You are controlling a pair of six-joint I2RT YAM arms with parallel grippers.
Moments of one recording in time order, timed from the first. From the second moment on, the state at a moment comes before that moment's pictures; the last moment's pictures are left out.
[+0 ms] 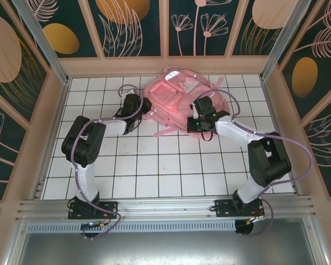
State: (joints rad) left arm -0.40 1.99 1.10 0.43 -0.02 -0.88; right arm 0.48 1.62 1.06 -0.44 -0.12 0.33
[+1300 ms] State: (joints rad) left arm -0.51 2.01 0.82 0.91 0.26 -1.36; right arm 0.55 1.71 1.16 -0.38 -0.43 0.52
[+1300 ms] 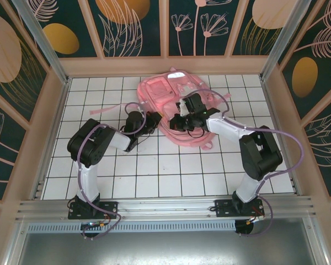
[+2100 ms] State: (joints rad) left arm -0.56 1.98 0.79 0.95 0.19 -1.41; right arm 0.63 1.66 1.21 -0.45 -0.20 0.73
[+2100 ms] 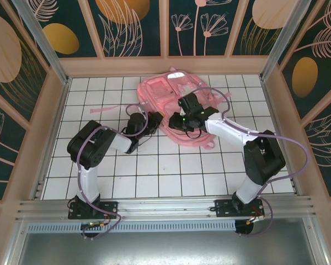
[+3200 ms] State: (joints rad) left arm -0.63 1.98 0.74 1.04 0.12 -1.48; right arm 0.75 1.79 1.29 -0.55 0.12 0.83
